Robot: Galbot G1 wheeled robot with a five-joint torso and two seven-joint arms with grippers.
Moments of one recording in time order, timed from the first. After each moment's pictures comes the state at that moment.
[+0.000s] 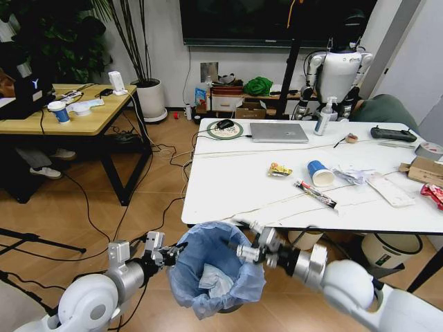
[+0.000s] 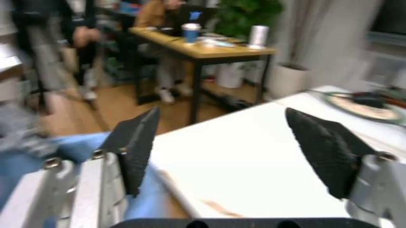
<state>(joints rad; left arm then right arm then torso) 1.45 -0.67 -0.29 -2.20 -1.19 0.39 -0.24 -1.07 0.68 -0.01 2.02 0.61 0.05 -0.15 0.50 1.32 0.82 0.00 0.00</state>
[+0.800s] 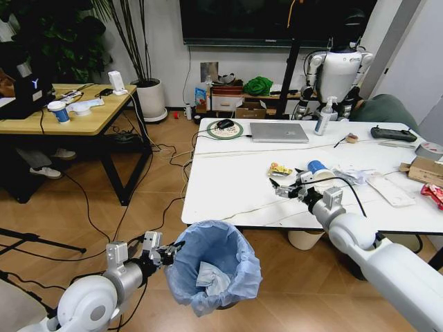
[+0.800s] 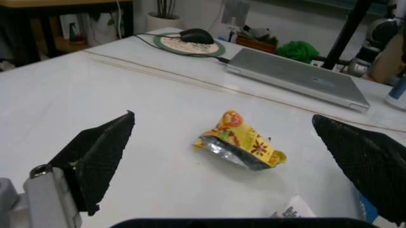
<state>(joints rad) 1.46 -0.68 -0.31 -2.18 -1.17 0.39 -0.23 -0.79 0.79 0.02 1.61 0.65 -0.13 0.03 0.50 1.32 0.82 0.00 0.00</state>
